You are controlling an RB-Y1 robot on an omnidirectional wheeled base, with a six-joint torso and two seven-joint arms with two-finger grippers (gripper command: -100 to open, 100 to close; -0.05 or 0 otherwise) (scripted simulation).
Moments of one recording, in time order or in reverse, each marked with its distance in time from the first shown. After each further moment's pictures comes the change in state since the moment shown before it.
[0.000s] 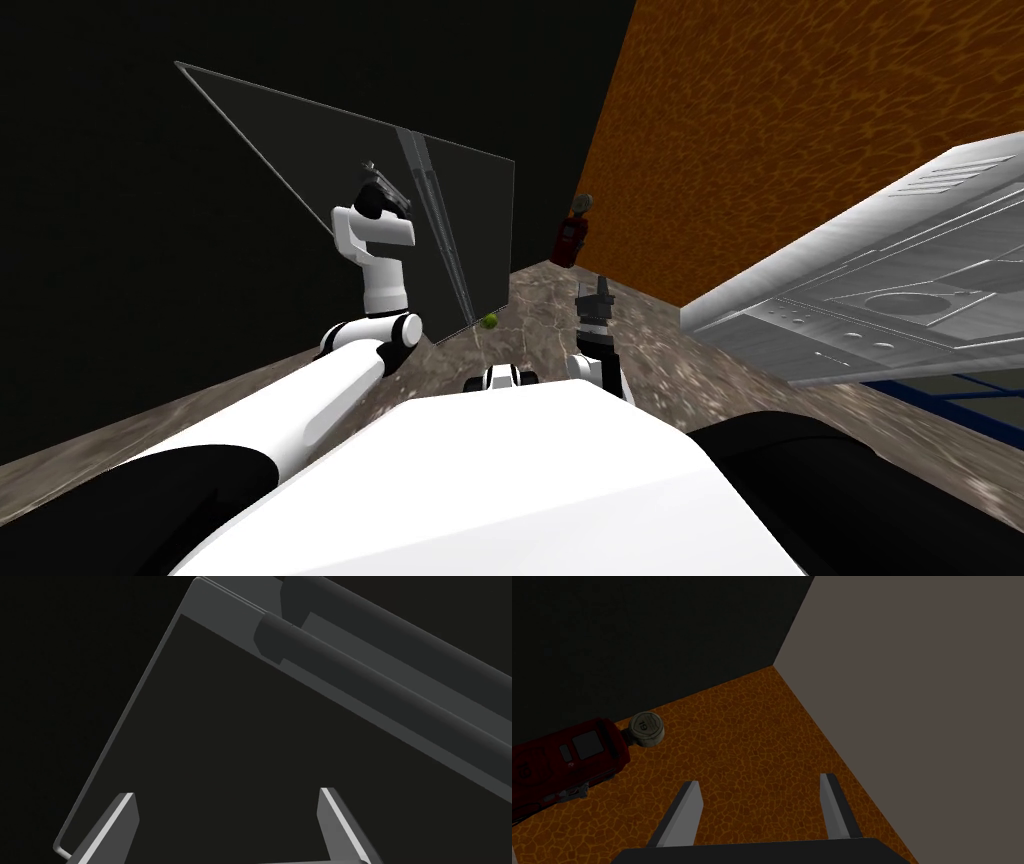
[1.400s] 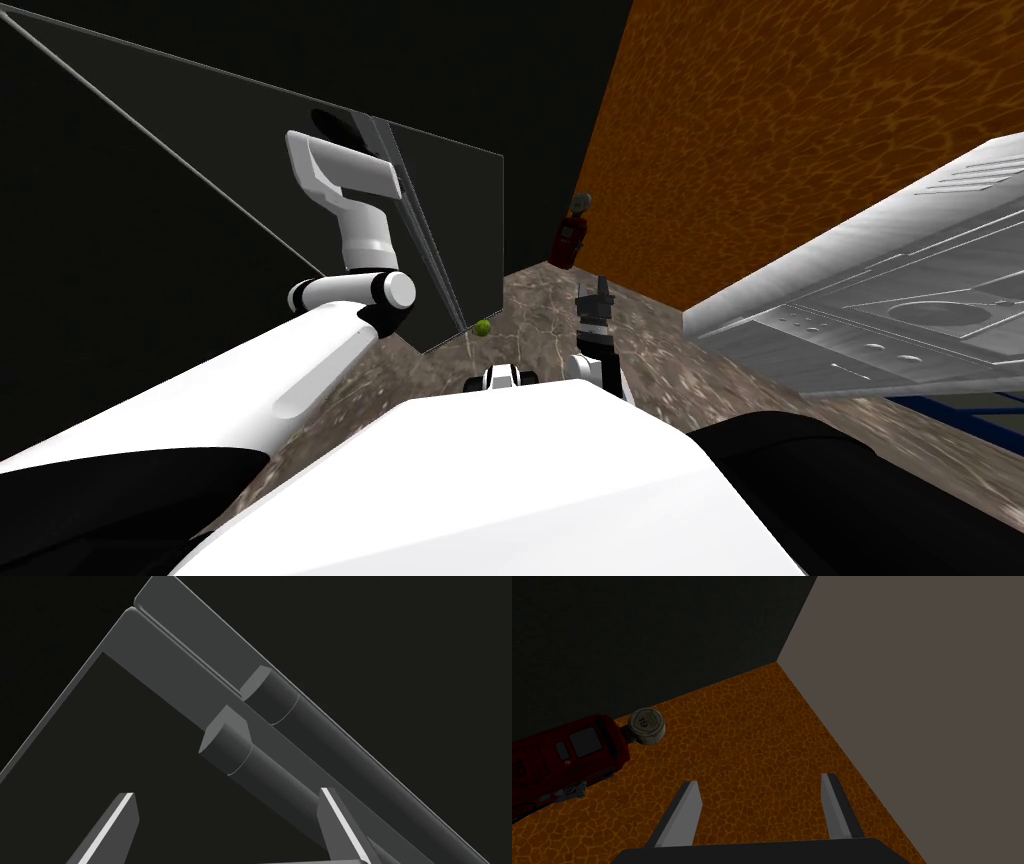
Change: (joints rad) left arm -0.370 0.068 0.068 0.348 -0.049 0.252 0.161; right arm 0.000 0.000 0.000 0.000 0.000 0.000 0.000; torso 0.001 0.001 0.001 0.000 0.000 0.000
